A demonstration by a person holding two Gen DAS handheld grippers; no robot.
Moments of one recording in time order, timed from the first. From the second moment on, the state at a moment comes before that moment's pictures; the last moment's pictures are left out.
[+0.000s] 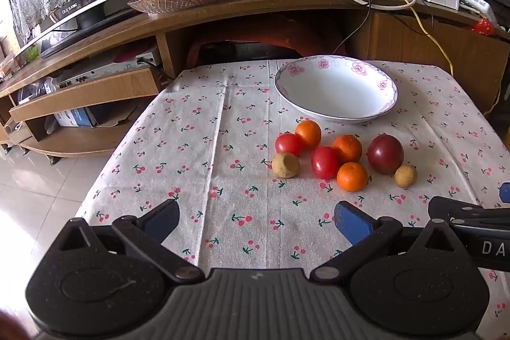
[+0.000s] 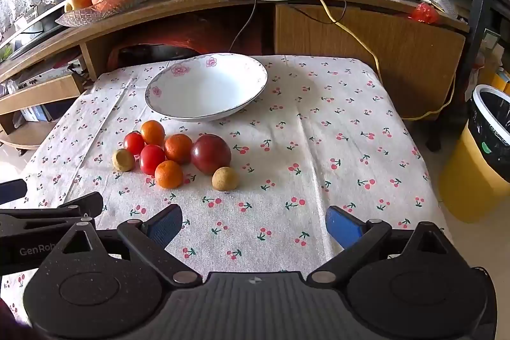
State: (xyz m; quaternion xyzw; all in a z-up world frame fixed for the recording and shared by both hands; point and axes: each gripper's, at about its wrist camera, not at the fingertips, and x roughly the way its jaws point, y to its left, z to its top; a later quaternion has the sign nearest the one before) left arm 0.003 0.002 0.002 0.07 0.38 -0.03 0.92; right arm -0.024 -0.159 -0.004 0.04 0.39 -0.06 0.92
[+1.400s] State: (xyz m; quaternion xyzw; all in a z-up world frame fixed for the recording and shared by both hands) left arm 0.000 -0.001 -0.003 0.07 0.38 -0.03 0.92; right arm -0.022 -0.157 -0.006 0.05 0.40 -0.06 0.91
